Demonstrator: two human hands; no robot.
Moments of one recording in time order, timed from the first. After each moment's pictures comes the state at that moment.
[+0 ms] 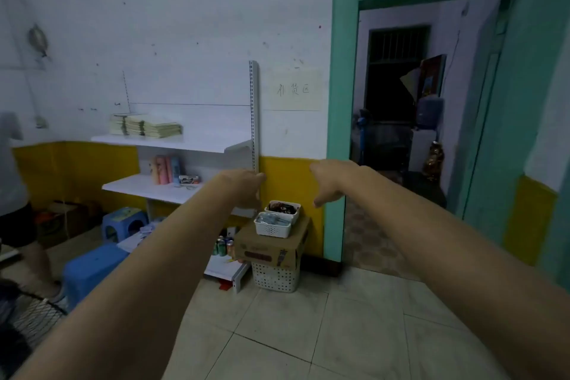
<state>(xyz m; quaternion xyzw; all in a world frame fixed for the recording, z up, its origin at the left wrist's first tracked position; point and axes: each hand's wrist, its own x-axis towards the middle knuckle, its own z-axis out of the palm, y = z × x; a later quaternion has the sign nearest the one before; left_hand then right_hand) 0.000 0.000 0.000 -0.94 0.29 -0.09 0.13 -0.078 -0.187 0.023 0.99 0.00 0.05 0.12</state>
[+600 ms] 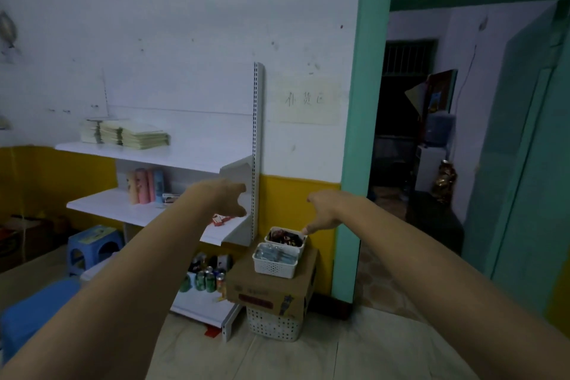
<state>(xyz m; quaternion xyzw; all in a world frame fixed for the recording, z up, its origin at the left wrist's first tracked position) 0.313 0.030 -0.003 -0.97 0.23 -0.03 0.06 0.233 -0.189 -0.008 0.99 -0.01 -0.03 0.10</state>
